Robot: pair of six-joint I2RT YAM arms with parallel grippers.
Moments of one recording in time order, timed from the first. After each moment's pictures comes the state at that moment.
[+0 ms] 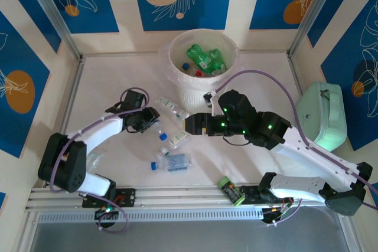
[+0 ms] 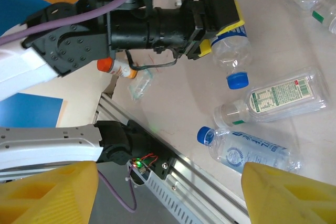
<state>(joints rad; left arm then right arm) -0.38 1.41 0.82 -0.40 0.21 -1.07 0.95 1.06 1.19 -0.72 -0.20 0.85</state>
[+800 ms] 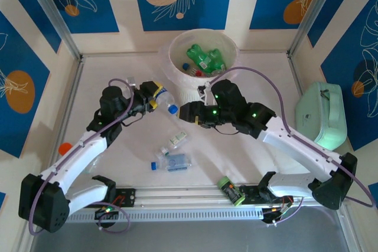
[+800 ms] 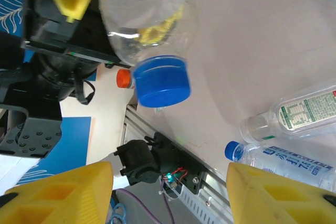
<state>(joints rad) -0.38 1.07 0.72 0.19 0.48 -1.47 0.83 1.20 1.18 -0.56 -0.38 0.97</state>
